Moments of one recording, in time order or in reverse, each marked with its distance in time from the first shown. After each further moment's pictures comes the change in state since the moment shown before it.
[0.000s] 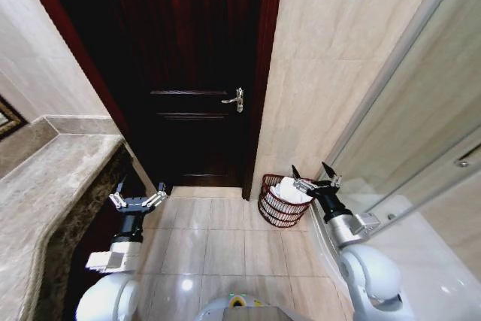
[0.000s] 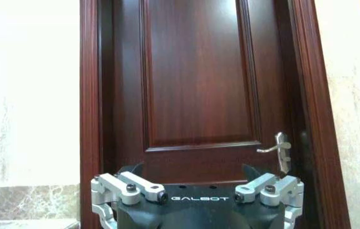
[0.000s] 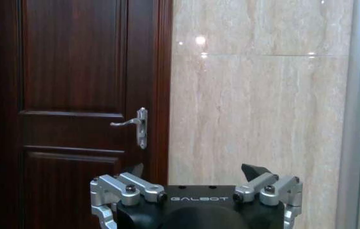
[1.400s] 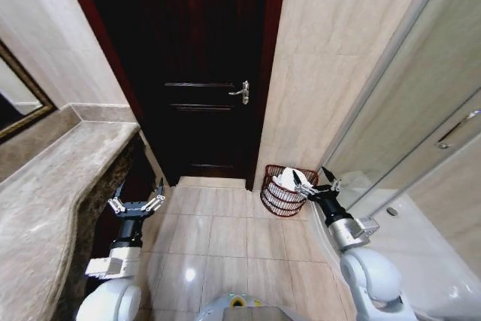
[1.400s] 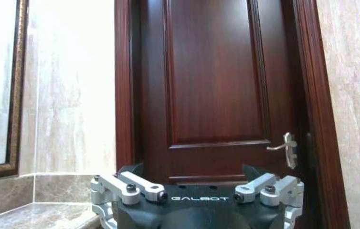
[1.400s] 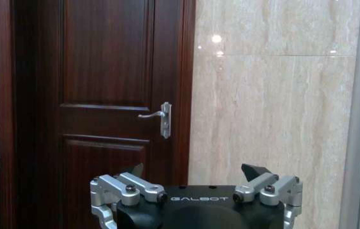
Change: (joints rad) left arm 0.027 -0.020 -0.011 0.007 -0.006 -0.037 0.005; right arm -0.015 -0.018 0.020 -0.040 0.015 0.039 -0.034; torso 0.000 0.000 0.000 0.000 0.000
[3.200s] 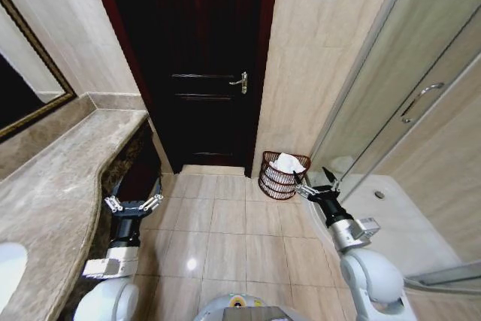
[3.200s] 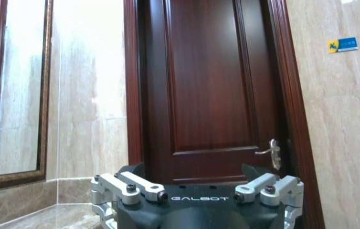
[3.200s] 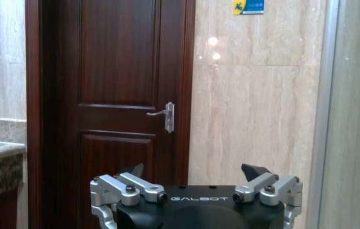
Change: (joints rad) left arm -0.006 0.013 -0.018 0.012 -0.003 -0.031 0.007; right arm -0.004 0.016 0.000 0.003 -0.013 0.001 -0.006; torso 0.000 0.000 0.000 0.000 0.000
